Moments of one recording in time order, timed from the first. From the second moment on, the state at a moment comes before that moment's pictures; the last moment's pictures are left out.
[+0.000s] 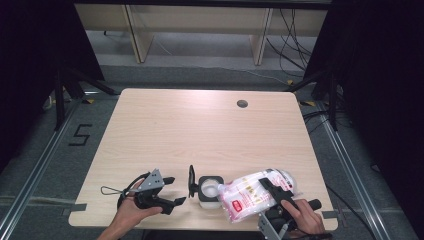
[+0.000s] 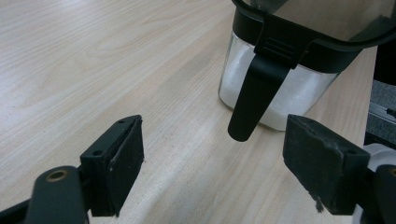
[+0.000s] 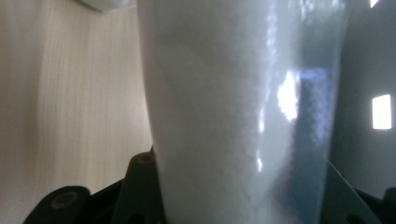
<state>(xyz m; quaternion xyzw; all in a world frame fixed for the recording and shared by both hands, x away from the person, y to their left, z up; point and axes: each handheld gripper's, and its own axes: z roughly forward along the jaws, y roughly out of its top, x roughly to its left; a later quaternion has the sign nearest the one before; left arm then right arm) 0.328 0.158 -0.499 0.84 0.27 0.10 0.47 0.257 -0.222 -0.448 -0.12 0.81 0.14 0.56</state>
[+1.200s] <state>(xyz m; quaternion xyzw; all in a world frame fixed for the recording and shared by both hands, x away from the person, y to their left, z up) 0.328 0.157 -0.499 0.83 0.27 0.10 0.48 0.303 -0.248 -0.460 0.11 0.82 0.39 0.40</state>
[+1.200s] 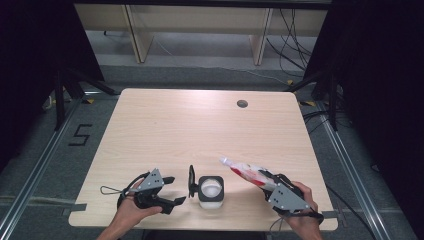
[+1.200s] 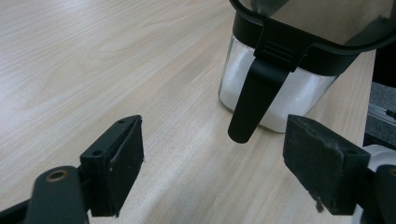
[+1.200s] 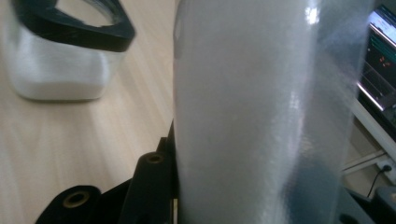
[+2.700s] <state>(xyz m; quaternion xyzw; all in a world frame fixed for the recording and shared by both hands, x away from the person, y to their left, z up) 0.326 0.159 -0.496 0.83 0.28 0.10 0.48 0.326 -0.308 -0.480 0.28 0.77 0.47 0.32</state>
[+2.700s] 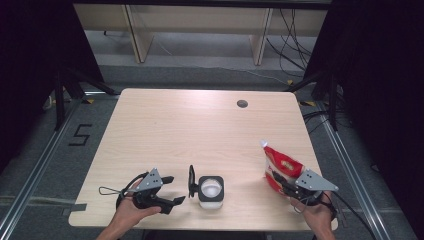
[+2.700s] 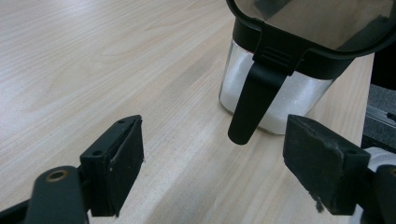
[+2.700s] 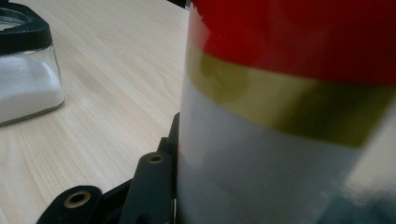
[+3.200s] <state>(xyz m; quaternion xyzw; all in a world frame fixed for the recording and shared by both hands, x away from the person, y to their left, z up) 0.326 0.159 -0.496 0.83 0.28 0.10 0.48 0.319 -0.318 -0.480 0.31 0.75 0.49 0.30</state>
